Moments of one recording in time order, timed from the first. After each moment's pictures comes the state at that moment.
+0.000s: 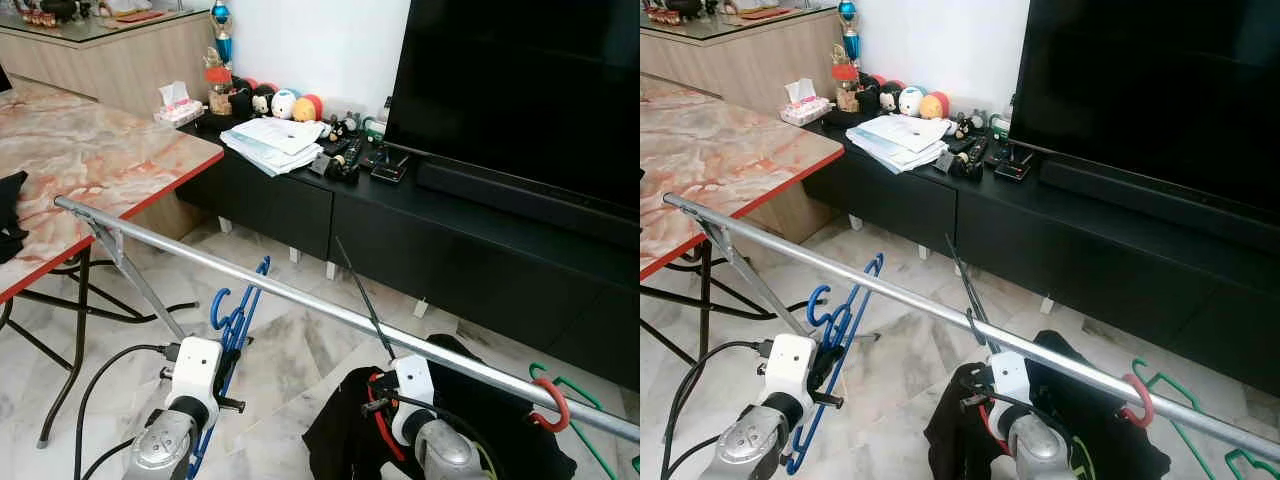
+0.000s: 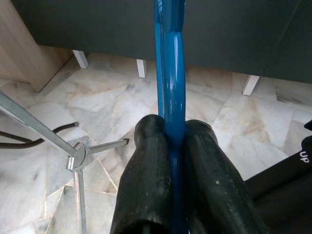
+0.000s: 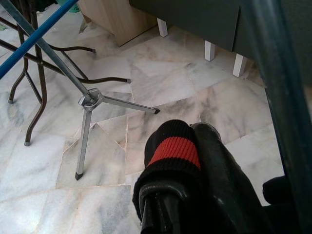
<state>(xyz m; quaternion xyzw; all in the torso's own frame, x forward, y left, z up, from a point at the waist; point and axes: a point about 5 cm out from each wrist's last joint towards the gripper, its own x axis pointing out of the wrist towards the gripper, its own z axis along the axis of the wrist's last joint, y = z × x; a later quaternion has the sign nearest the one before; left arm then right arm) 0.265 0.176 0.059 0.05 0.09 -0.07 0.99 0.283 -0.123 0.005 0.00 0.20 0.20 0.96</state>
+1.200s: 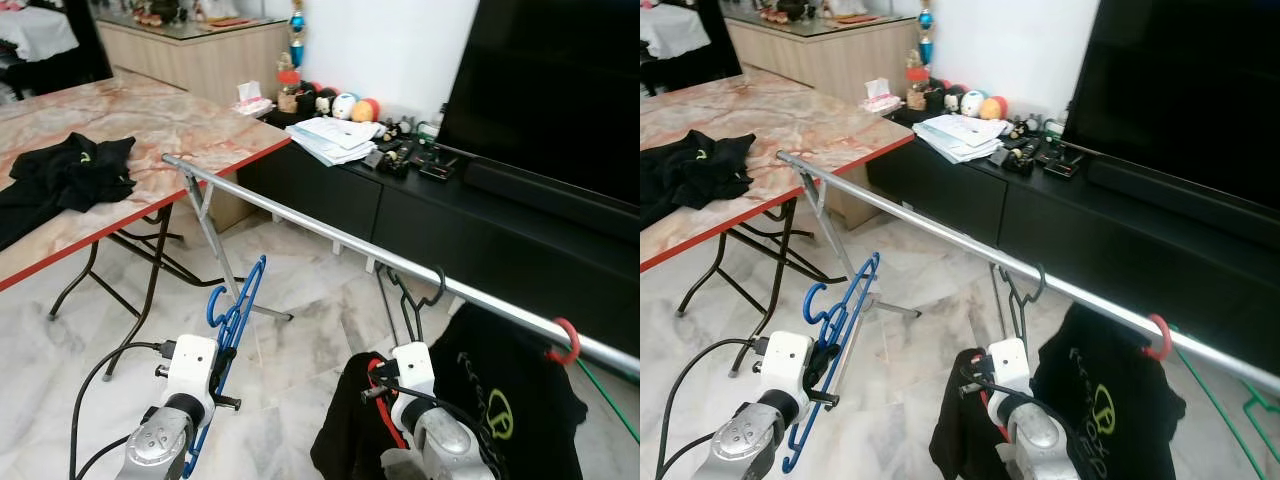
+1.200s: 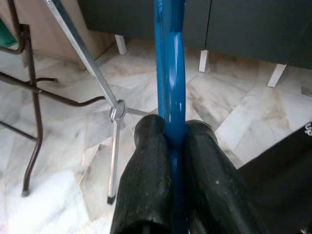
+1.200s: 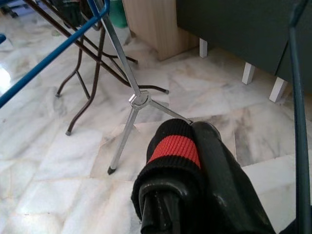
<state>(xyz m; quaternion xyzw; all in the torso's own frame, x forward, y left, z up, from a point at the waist) 0.266 0.175 0.063 0.05 0.09 -0.07 0.99 0.296 -0.124 0.021 -0.01 0.15 0.20 0.97</state>
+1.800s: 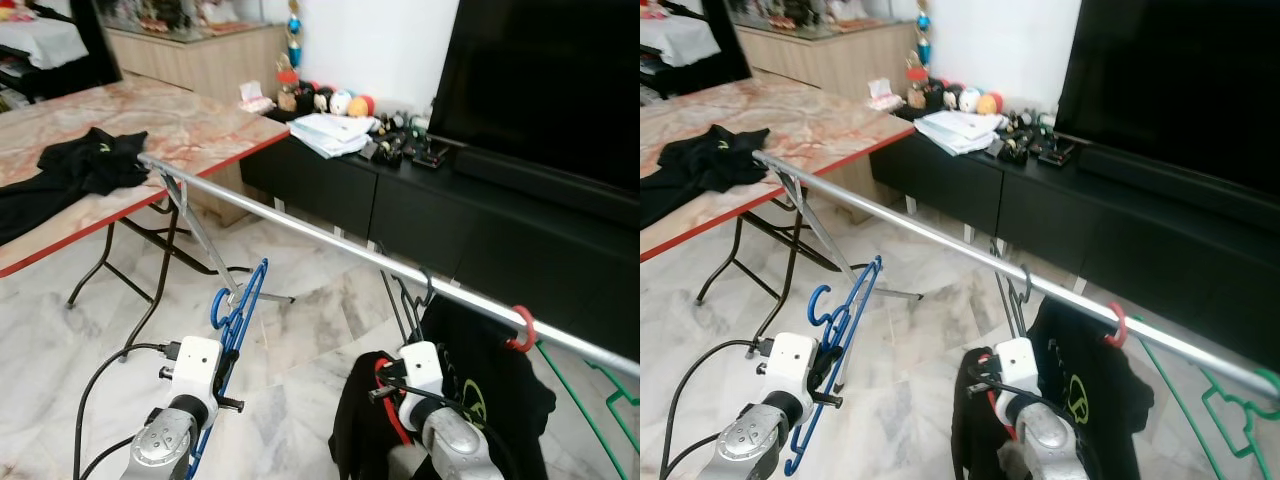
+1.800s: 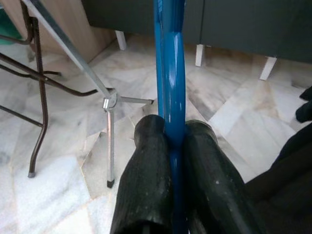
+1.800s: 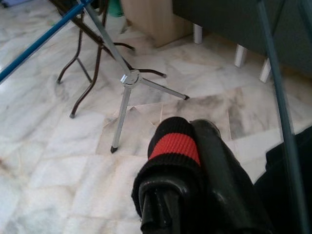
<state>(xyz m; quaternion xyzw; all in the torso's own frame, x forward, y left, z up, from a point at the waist) 0.265 0.182 0.060 0.05 0.10 -0.06 0.99 0.291 -0.128 0.013 0.00 0.18 0.20 0.96</state>
